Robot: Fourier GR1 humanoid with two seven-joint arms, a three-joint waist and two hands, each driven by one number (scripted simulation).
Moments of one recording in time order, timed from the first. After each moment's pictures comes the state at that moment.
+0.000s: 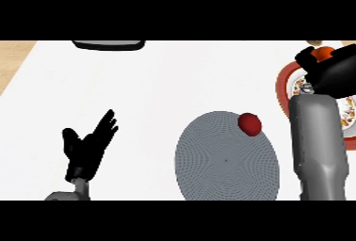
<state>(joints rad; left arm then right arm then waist) -0.01 0.10 -0.08 -1.47 0.09 0.03 0.23 -0.74 -0.06 -0.46 -1.14 2.02 -0.62 1.15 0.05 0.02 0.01</state>
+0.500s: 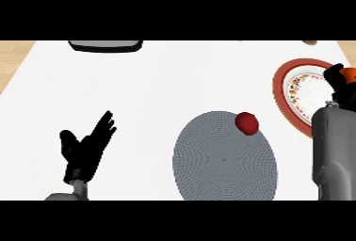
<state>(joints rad) 0.00 0.10 -0.07 -1.46 0.09 0.03 0.21 -0.69 -0.13 -0.68 -1.00 1.98 -0.89 1.07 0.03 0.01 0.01</state>
